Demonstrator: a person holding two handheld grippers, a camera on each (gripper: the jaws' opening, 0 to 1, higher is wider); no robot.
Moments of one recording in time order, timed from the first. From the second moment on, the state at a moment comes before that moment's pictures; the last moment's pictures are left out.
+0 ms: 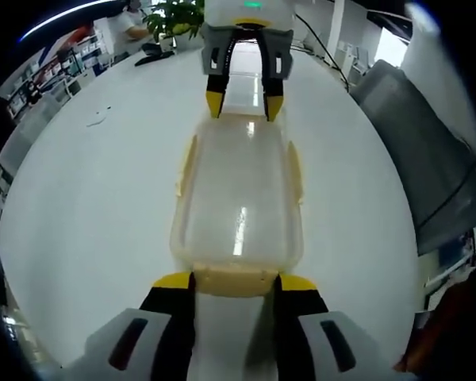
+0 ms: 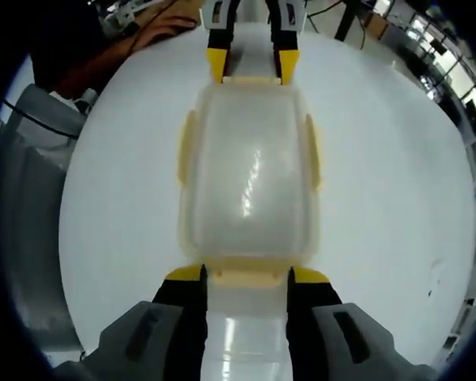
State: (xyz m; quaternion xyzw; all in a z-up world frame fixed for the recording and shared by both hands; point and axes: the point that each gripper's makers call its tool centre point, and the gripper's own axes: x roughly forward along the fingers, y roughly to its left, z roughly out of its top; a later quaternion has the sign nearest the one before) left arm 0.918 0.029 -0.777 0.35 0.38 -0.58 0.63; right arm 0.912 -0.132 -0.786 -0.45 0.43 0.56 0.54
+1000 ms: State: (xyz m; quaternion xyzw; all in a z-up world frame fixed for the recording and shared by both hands) left arm 0.896 0.023 -0.697 0.37 0.38 -0.56 0.64; right arm 0.890 -0.142 -0.702 -0.45 0.41 0.59 0.54
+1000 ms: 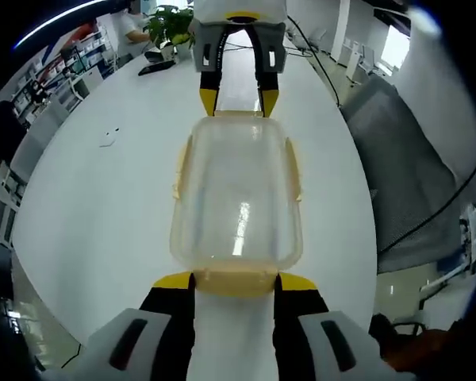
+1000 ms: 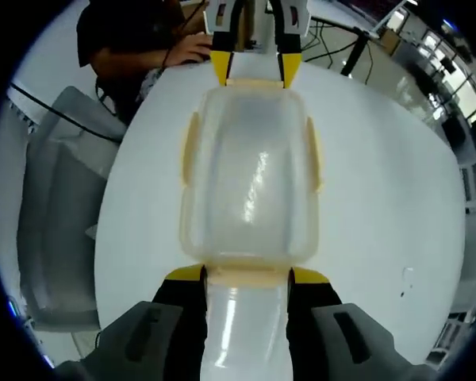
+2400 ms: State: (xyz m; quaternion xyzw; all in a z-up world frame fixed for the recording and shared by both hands) left arm 0.898 -0.137 -0.687 0.37 0.34 -0.59 0.64; right arm 0.888 -0.296 -0.696 -0.42 0.43 0.57 0.56
